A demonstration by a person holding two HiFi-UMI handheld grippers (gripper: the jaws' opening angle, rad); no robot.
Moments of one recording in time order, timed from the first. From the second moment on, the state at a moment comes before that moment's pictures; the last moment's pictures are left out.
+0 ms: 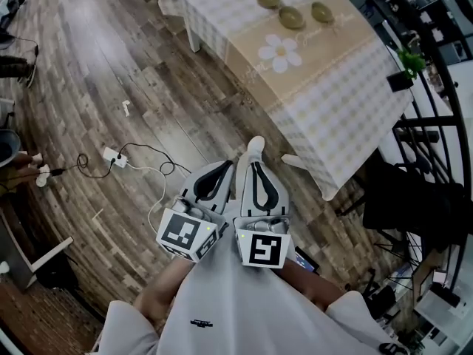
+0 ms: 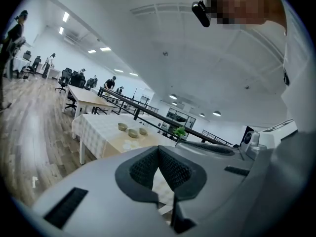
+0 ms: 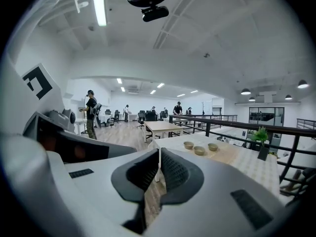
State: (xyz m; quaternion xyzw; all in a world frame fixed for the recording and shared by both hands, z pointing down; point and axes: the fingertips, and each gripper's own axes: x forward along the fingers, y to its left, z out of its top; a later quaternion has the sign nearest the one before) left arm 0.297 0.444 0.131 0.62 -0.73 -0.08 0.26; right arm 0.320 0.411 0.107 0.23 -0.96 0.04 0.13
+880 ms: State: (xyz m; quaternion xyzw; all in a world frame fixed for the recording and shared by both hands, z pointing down) left arm 0.177 0.117 0.144 0.61 -0.74 -0.02 0.28; right arm 0.209 0.062 0.114 0.28 -0.95 0.09 0.12
